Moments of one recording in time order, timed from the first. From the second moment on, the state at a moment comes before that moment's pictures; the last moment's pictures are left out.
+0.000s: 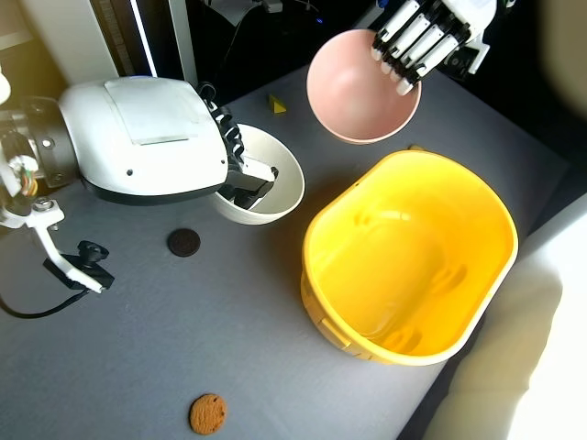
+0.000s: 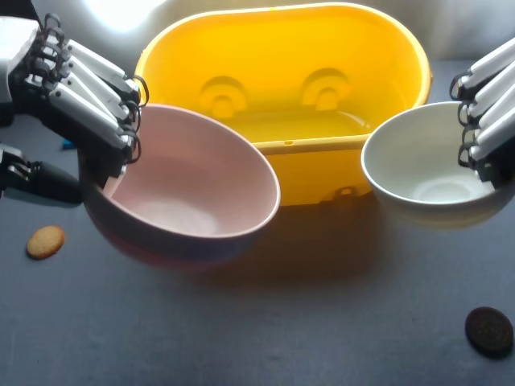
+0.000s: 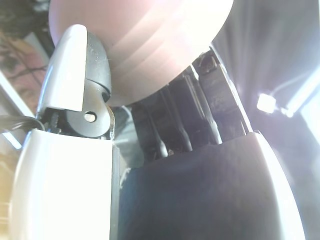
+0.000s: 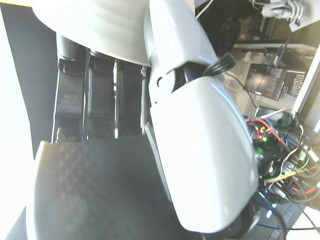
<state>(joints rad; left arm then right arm) 0.19 -0.90 1.51 1.18 -1.44 -0.34 -0.02 -0.75 1.22 -1.39 1.04 0.26</state>
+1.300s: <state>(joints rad) 0.06 -1.17 1.84 1.13 -1.40 -0.34 0.12 -0.91 1.40 -1.45 0.97 0.26</state>
